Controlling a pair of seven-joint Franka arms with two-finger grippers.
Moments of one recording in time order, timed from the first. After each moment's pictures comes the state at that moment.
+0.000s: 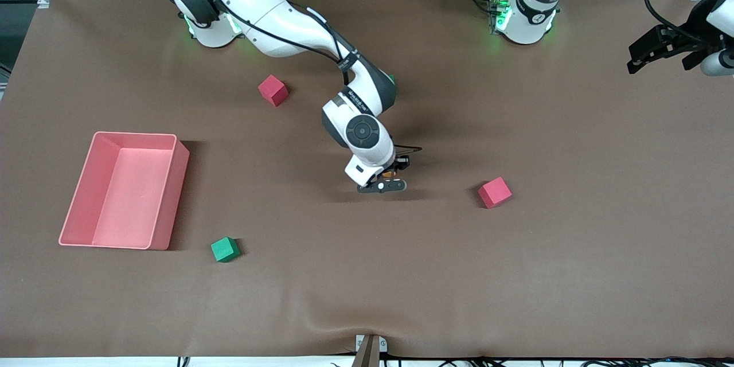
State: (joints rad) left arm 0.06 -0.10 -0.14 -1.57 0.01 1.42 -0.12; right arm 0.77 1.01 0.03 -1.15 0.21 2.22 0.64
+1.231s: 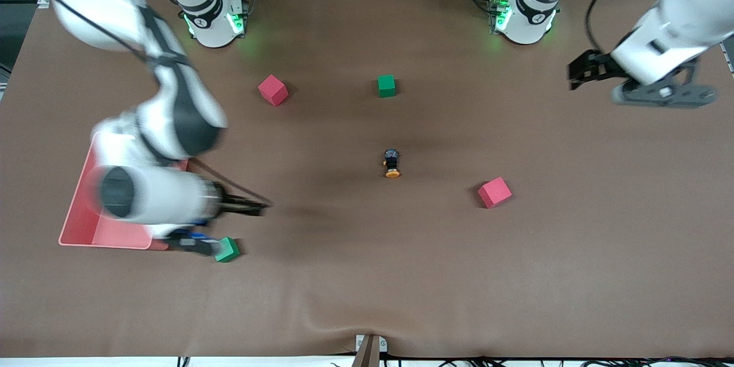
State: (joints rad) left arm 0.04 0.03 -0.29 -1.57 -0.02 1.46 -0.12; right arm 0.05 0.68 0.30 -1.01 -0.03 1.54 0.60
